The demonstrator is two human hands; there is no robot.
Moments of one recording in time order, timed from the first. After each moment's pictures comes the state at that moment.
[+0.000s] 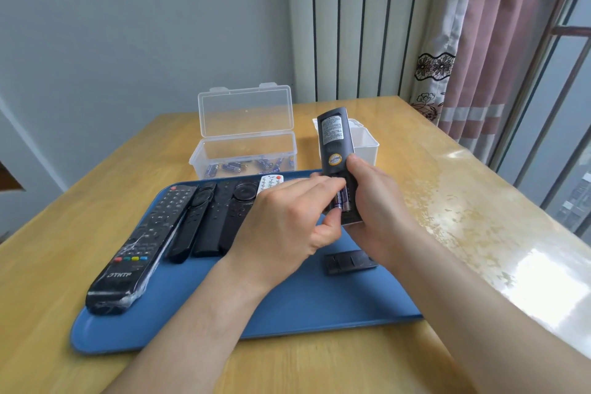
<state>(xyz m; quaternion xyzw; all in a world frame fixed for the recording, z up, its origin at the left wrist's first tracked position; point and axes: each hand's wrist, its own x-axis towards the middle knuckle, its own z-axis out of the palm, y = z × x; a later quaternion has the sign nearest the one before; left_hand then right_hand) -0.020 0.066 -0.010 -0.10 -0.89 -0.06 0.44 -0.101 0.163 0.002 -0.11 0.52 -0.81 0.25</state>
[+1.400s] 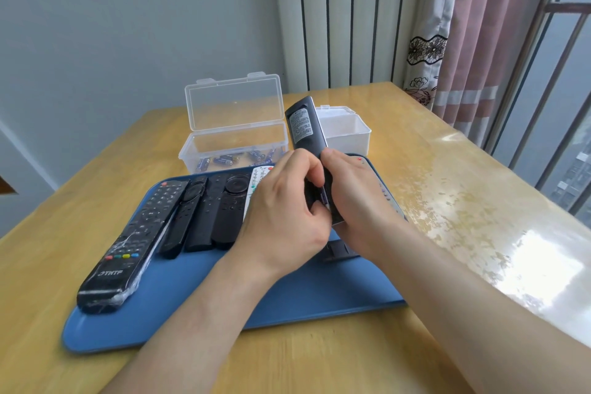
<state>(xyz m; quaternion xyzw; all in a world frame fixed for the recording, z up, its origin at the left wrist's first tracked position) -0.023 0.079 -0.010 0.01 -0.89 -0.27 0.37 -0.086 0.163 0.005 -0.18 0.56 -0.76 0.25</state>
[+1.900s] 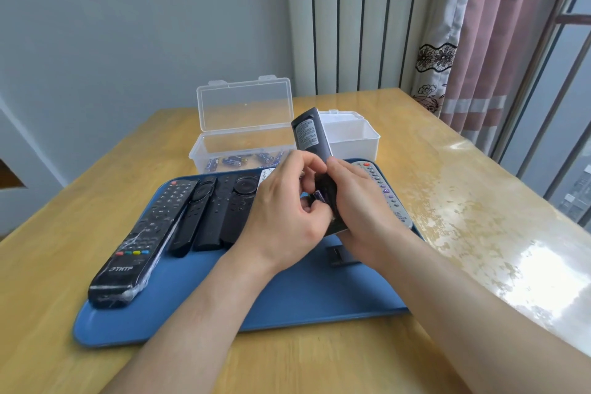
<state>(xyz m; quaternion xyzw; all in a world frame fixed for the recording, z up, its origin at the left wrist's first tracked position) -0.018 0.070 -0.009 0.04 -0.87 -0.35 0.33 -0.086 0.155 -0.007 -0.19 0.57 -0.76 0.25</state>
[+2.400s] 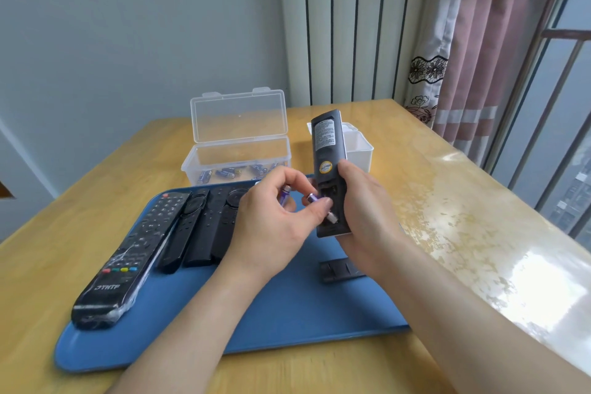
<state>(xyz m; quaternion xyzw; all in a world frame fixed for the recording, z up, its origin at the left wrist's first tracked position) -0.024 0.067 -0.006 0.09 -0.81 -0.48 0.33 -0.095 0.160 0.003 -0.10 0.51 -0.82 0.24</state>
